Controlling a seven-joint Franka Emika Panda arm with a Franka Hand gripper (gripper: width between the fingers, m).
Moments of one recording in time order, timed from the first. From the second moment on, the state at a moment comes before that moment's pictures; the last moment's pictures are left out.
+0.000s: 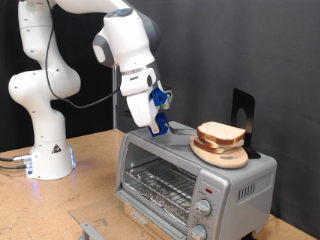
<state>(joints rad) 0.18 -0.17 -0.04 -2.36 0.33 2.38 -0.02</state>
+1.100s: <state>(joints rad) 0.19 -0.05 -0.03 -2.19 0.27 2.32 -0.02</state>
